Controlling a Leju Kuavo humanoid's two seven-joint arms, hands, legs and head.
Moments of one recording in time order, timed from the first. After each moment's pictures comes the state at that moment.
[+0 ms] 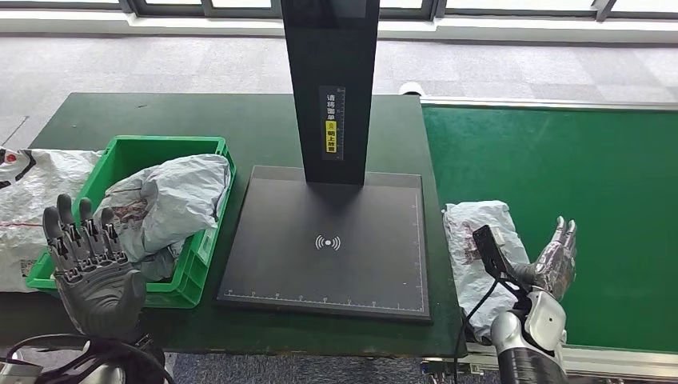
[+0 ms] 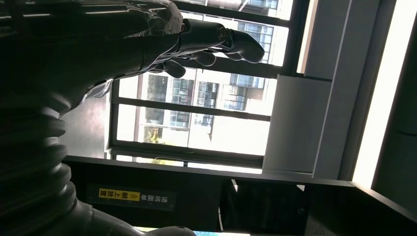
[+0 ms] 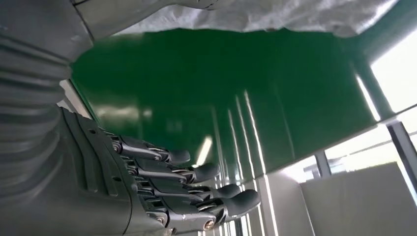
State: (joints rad) left arm 0.13 -0.32 0.14 -1.86 0.08 -0.19 -0.70; right arm -0.25 0.10 -0.33 -0.91 1.28 -0.47 0.08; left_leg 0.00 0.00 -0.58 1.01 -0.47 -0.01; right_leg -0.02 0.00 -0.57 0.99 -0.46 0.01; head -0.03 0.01
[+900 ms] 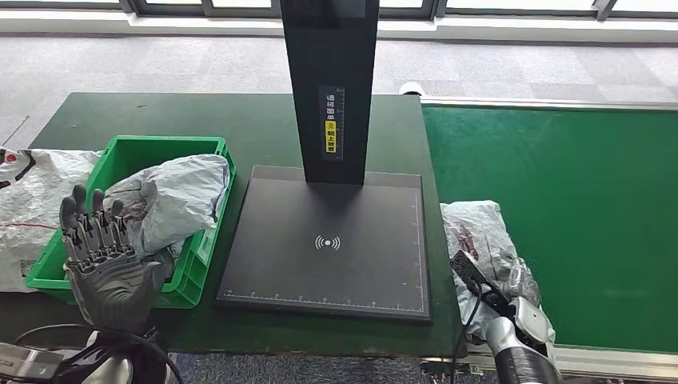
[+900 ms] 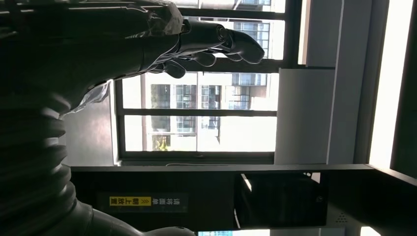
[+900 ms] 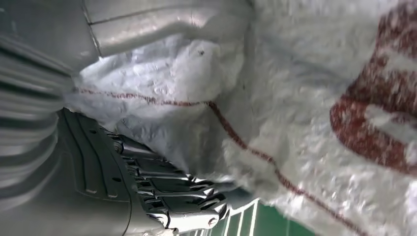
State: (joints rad) left arm 0.10 -0.31 0.12 -1.85 -0.03 -0.15 -0.70; right arm -0.29 0.07 -0.32 -0.71 1.29 -0.12 0.11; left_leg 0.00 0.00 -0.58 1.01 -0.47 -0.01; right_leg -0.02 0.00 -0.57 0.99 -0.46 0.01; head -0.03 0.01
